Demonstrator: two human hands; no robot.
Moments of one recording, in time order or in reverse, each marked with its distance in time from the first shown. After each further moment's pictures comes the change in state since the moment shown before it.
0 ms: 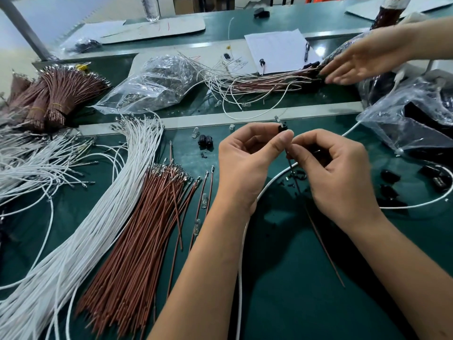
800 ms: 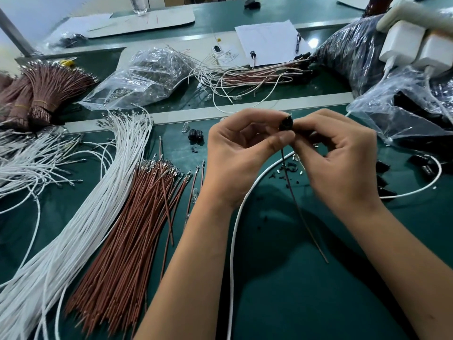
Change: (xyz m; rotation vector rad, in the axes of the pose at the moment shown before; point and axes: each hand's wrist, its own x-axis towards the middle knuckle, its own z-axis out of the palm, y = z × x) left_hand -0.001 0.008 -0.001 0.012 -0.240 0.217; right_hand 0.006 -0.001 -0.012 -0.135 0.074 -0.237
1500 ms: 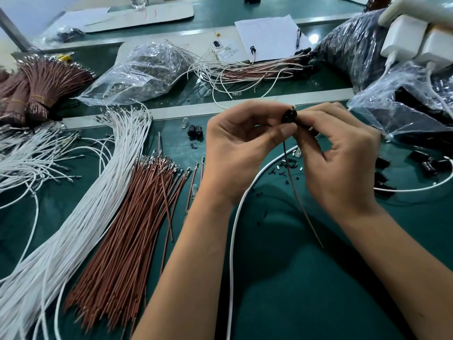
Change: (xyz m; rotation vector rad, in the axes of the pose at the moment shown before) left_hand 0.000 0.003 0.004 0.017 0.004 0.031; right_hand -0.003 -0.008 0.003 -0.153 0.094 -0.124
